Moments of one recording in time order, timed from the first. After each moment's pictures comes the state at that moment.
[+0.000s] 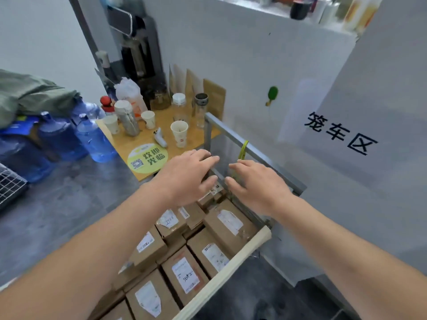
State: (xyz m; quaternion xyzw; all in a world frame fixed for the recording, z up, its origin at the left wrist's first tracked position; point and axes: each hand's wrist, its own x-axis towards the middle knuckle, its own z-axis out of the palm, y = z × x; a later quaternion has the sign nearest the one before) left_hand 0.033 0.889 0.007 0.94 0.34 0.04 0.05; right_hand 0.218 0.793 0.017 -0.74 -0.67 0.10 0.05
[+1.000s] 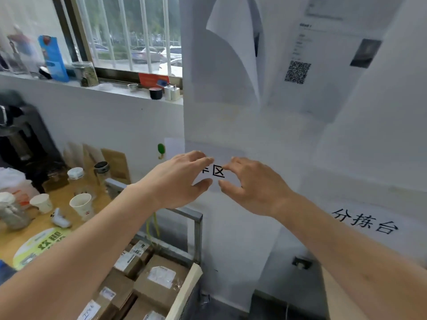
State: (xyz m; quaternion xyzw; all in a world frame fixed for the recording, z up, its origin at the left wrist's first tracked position) left_hand 0.221 0.769 0.165 0.98 0.12 0.13 0.05; right_hand 0.349 0.599 0.173 -0.85 -0.51 -0.02 0.12
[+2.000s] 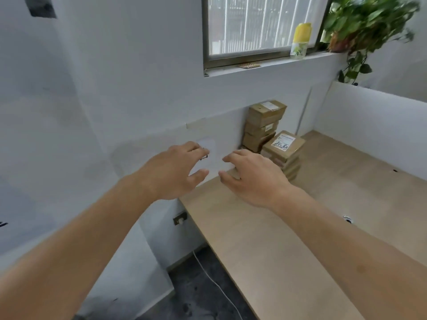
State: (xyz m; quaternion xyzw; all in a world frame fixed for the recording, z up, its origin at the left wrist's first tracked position) left_hand 0.426 0.473 0.136 0.94 -0.32 0.05 0.09; right_hand 0.365 0.266 0.132 -0.99 -0.04 -0.06 0.12
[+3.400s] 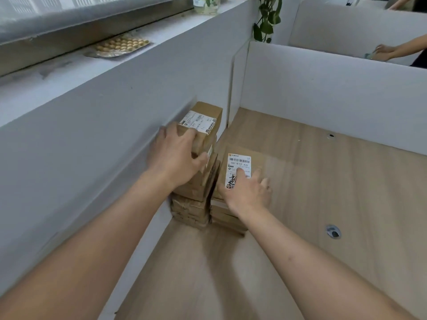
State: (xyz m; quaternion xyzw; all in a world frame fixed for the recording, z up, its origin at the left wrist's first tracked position) left_hand 0.882 0.127 0.041 0.91 -0.41 0.01 0.12; right_hand 0.749 0.016 -0.052 -0.85 0.50 0.03 0.15
